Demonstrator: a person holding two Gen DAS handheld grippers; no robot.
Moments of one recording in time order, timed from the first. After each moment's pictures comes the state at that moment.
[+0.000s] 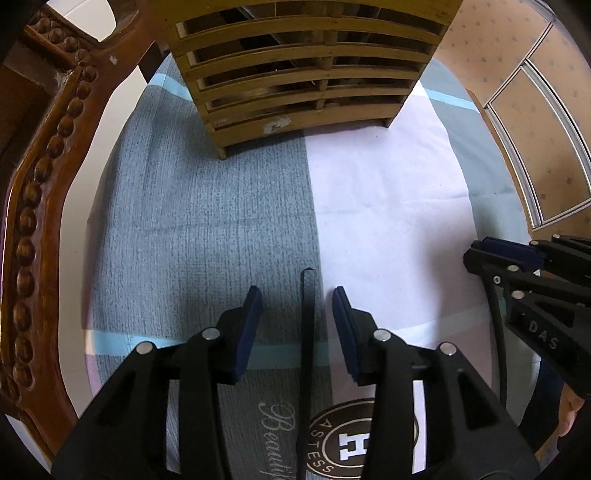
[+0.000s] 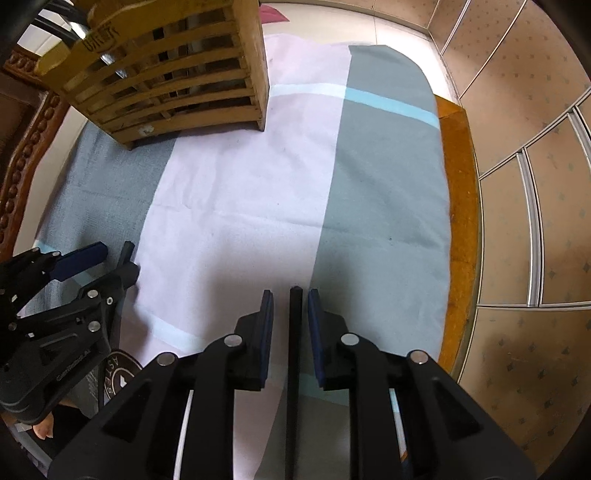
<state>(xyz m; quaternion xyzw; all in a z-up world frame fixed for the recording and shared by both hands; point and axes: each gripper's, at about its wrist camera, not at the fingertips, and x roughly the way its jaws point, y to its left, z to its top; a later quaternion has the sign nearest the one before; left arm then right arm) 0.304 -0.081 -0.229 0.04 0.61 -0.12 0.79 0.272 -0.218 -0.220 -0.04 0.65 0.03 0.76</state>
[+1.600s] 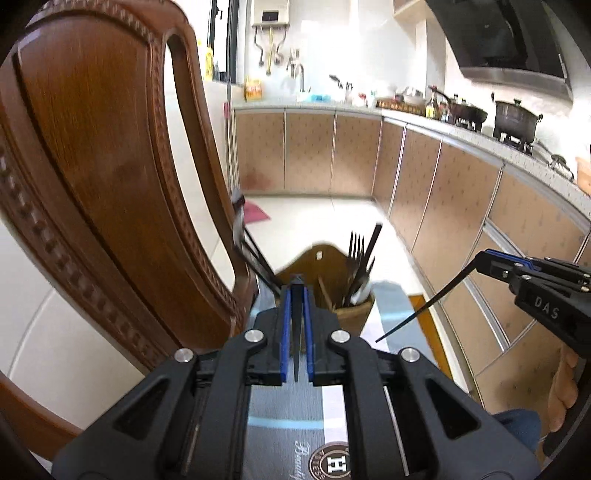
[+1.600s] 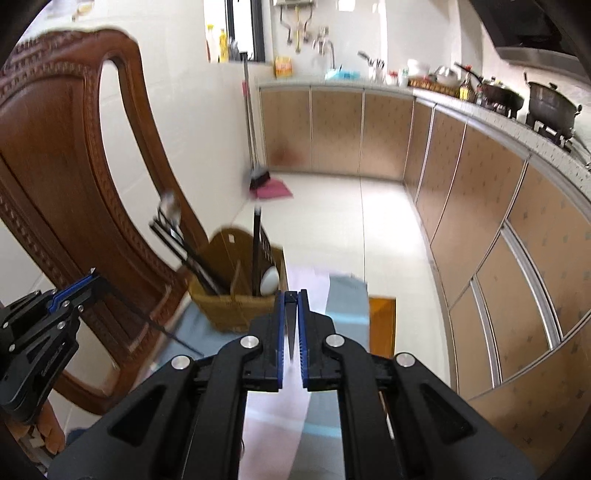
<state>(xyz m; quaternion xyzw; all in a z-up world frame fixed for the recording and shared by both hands) 0.212 -0.025 0.041 0.00 0.28 -0.07 0.96 0.203 -0.219 0.037 0.01 0.34 0.04 0.94</state>
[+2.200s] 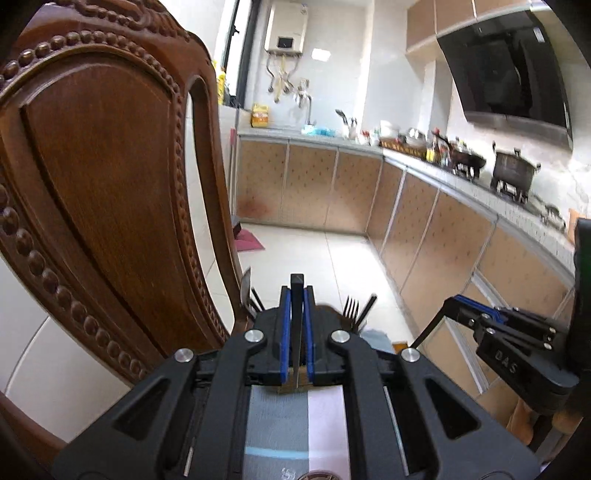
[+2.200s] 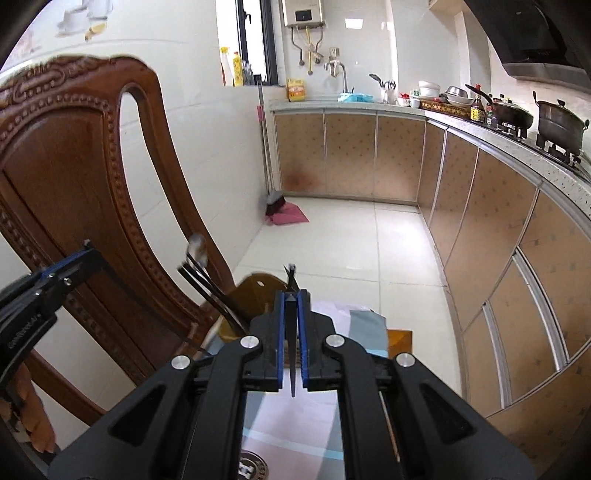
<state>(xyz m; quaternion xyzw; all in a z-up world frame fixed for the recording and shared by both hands) 0.213 0.006 0.094 -0.06 0.23 -0.08 0.97 0.210 -0.199 0.079 0.02 0.30 0.08 0.95</state>
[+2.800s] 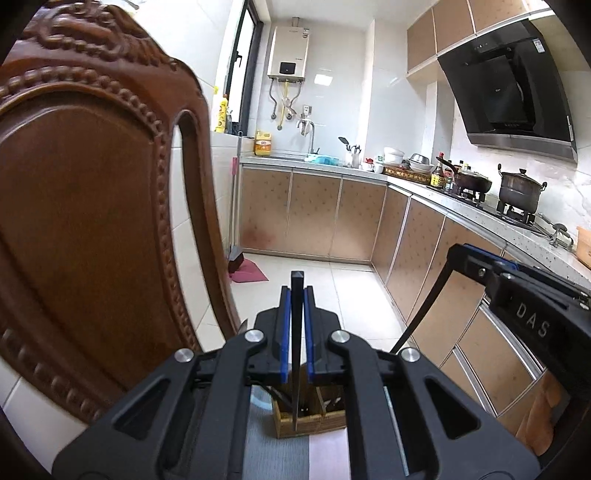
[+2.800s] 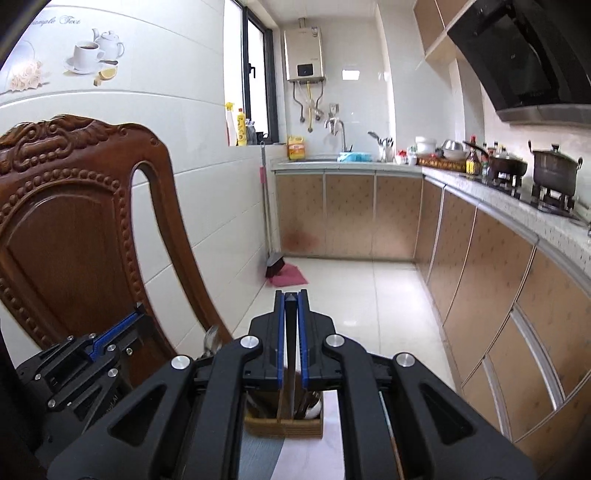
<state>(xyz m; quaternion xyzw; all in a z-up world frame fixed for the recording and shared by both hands) 0.262 -0.008 0.112 -0.05 0.19 -0.07 0.98 0.237 -0.170 0.143 0.01 0.20 0.06 0.98</state>
